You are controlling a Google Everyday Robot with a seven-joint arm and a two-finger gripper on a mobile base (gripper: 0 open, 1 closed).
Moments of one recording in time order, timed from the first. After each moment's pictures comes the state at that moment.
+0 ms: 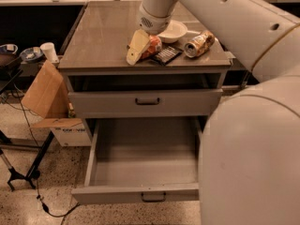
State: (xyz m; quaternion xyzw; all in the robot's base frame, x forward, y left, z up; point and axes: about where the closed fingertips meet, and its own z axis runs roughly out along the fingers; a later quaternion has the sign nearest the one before) arm 0.718 -0.008 0.892 -0.46 0.86 0.00 0.21
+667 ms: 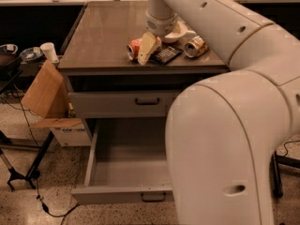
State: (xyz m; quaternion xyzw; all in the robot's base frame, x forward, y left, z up) arm 0.749 -0.050 0.866 -0.39 0.91 -0.06 0.15
